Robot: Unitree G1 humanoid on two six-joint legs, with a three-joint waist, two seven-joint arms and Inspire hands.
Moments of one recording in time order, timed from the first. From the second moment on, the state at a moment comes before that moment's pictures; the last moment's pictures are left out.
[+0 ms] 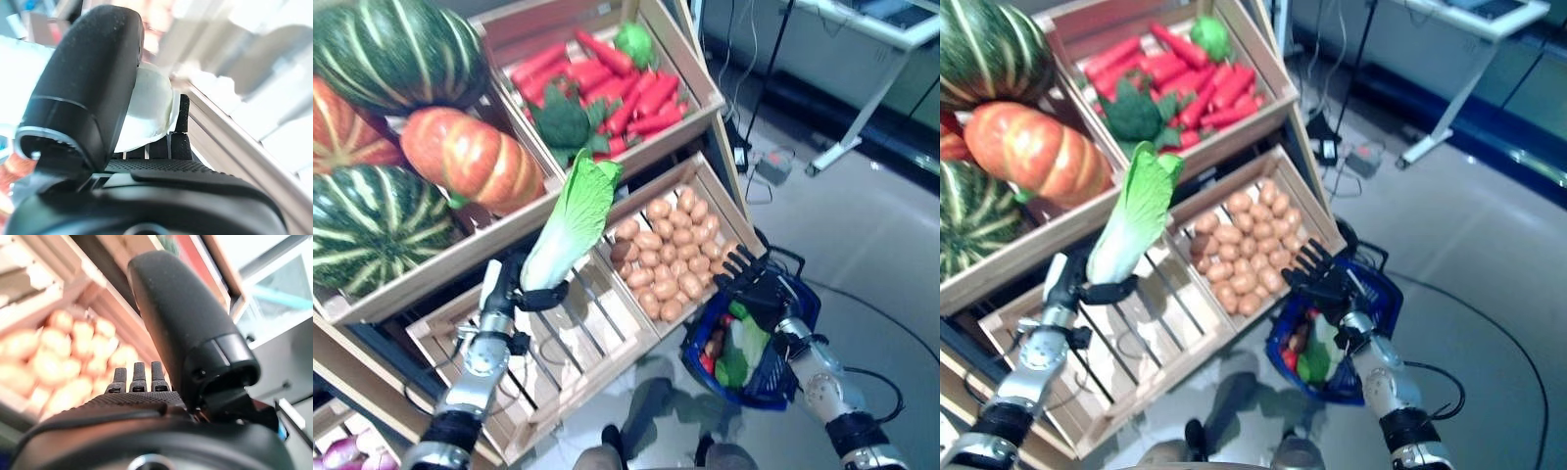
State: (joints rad) left arm -0.12 0.49 -0.13 0.49 -0.22 -0.26 0.16; right arm -0.13 -0.37 0.13 0.39 0.87 -0.05 0.31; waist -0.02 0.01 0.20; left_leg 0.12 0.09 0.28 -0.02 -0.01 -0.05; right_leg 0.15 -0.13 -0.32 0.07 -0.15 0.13
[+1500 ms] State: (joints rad) left arm -0.11 0.35 -0.34 0.39 0.23 -0.31 0.72; right arm -0.13 -0.27 0.38 0.09 0.82 0.02 0.11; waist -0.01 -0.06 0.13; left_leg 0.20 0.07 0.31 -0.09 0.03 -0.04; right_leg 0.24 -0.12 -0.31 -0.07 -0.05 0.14
